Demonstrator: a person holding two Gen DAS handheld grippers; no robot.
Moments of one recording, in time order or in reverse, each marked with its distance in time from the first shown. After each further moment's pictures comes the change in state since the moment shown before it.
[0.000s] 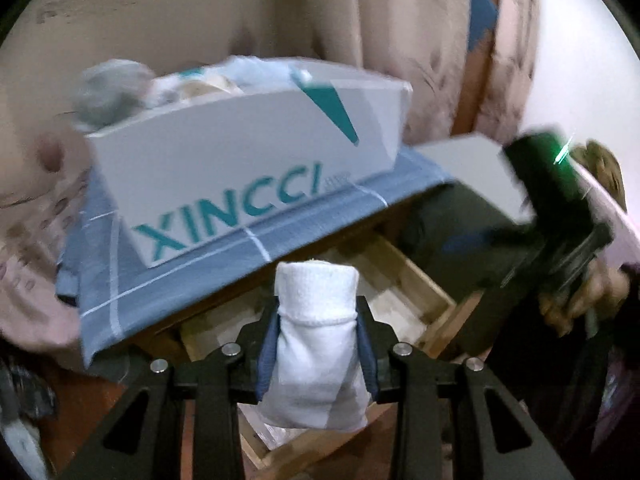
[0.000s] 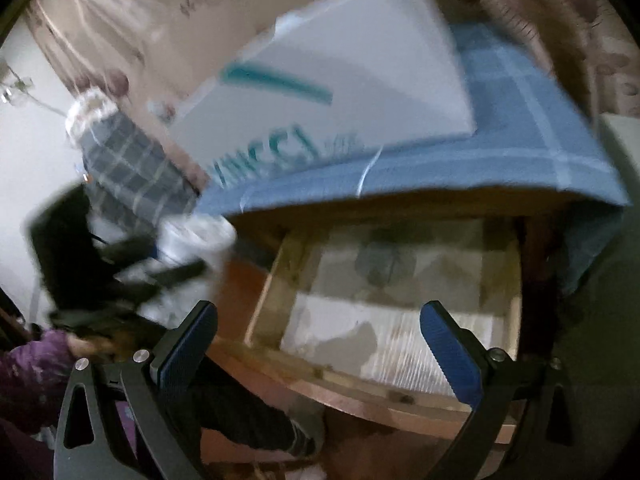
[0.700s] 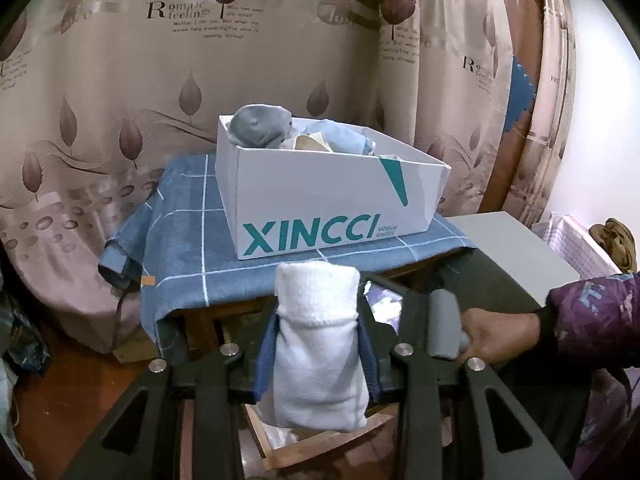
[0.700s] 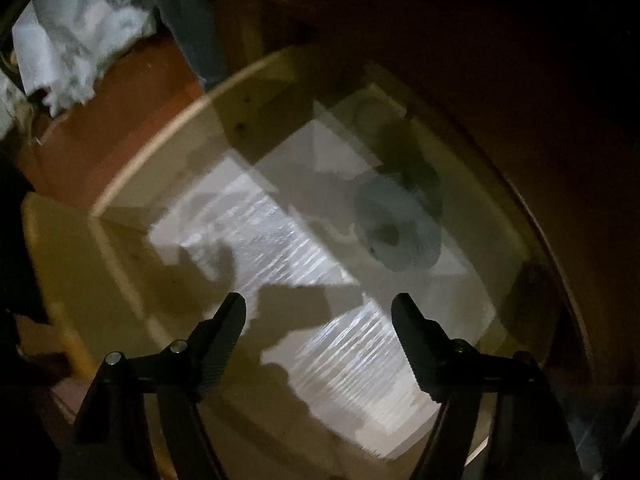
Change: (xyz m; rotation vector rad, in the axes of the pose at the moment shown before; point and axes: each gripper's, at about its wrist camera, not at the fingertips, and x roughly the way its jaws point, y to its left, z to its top) left arm -0.062 0.029 -0.037 -0.175 -0.205 0.074; right arm 0.207 0.053 -0.010 -0.695 0.511 -0.459
